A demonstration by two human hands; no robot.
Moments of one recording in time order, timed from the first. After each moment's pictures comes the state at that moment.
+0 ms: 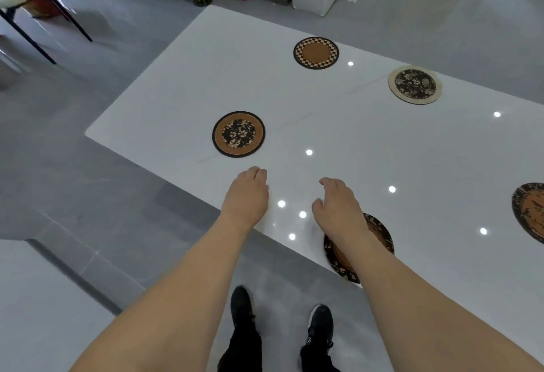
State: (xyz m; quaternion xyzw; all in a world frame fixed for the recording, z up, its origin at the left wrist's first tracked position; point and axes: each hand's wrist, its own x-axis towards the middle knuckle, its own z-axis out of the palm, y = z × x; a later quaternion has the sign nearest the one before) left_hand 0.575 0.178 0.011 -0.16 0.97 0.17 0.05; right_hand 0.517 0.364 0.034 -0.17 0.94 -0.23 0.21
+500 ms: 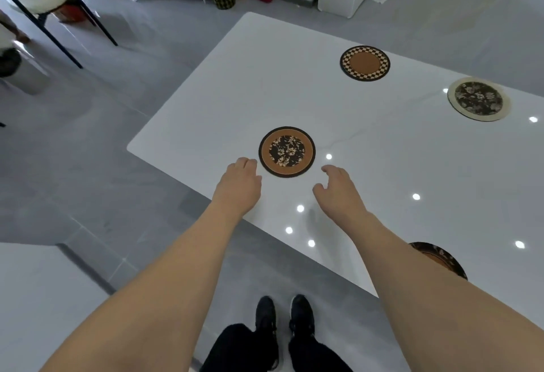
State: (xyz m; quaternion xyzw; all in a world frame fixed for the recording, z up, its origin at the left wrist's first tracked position) left_hand 0.564 0.019 0.021 -0.22 0.96 0.17 0.09; right_hand 0.488 0.211 0.032 -0.10 0.89 -0.34 0.28
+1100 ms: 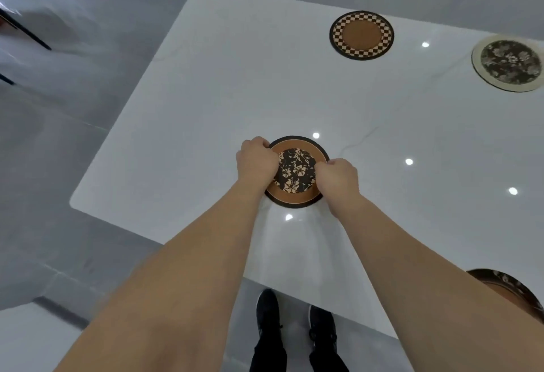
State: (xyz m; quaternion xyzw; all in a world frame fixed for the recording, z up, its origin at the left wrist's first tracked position) left_hand 0.395 -0.018 -0.055 -0.35 0.85 0.37 0.10; right_hand 0.383 0.126 -0.057 0.22 0.82 -0.46 0.26
